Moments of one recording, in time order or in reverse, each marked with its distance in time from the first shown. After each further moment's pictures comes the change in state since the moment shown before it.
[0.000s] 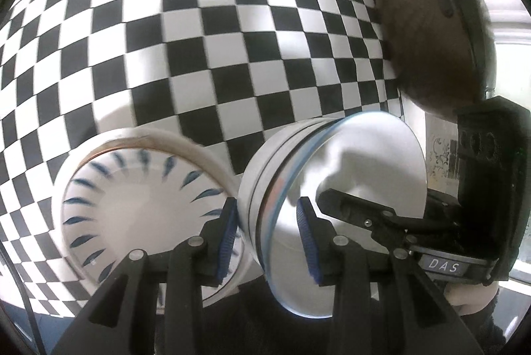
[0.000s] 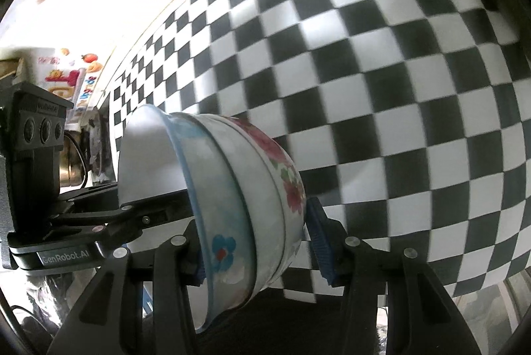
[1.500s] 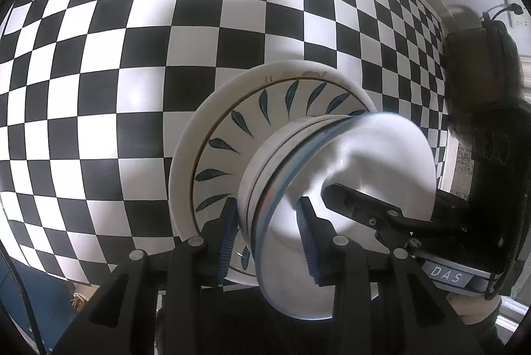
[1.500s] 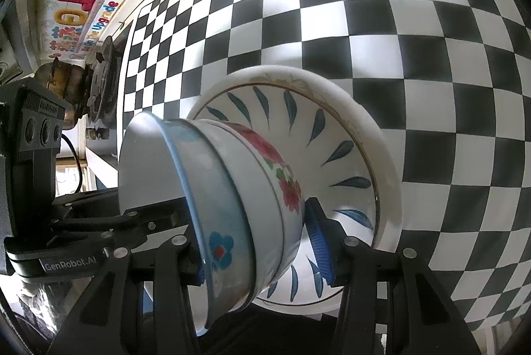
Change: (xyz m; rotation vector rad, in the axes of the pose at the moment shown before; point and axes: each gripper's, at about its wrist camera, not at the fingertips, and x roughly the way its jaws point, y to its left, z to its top) left arm -0.010 0.125 -0.066 -0.236 -0.052 0.031; right arm 0.123 0.119 -0.011 -0.196 0.112 -0.033
